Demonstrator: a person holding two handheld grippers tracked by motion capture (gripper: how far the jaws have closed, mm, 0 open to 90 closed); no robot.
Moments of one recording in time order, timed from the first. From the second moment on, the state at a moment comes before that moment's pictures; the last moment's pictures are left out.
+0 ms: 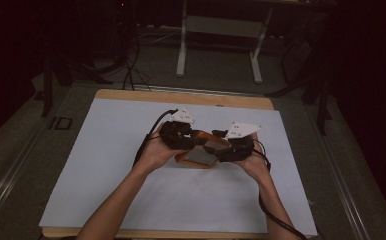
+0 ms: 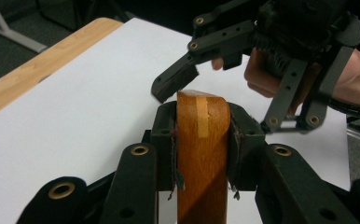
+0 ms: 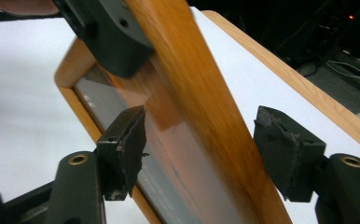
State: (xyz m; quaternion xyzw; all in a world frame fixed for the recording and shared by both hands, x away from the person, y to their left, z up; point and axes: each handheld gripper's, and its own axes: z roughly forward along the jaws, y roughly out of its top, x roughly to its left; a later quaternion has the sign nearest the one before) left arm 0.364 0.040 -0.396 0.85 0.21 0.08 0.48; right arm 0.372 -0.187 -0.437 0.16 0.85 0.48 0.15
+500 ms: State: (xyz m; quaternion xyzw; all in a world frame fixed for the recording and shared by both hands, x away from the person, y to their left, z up) left arm 0.373 0.034 -0.396 0.84 0.20 0.05 0.50; right arm 0.365 -0.204 -0.432 0.13 0.85 0.50 0.14
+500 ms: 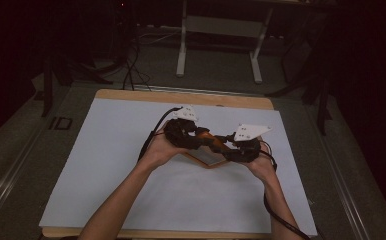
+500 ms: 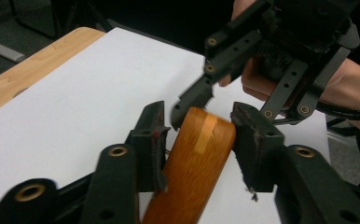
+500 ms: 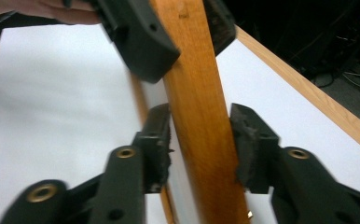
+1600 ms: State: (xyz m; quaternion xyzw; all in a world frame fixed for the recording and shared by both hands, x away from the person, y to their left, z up) left arm 0.376 0.084 -0.449 0.77 0.27 0.06 0.57; right arm 0.356 -0.234 -0.439 0.15 0.84 0.50 0.15
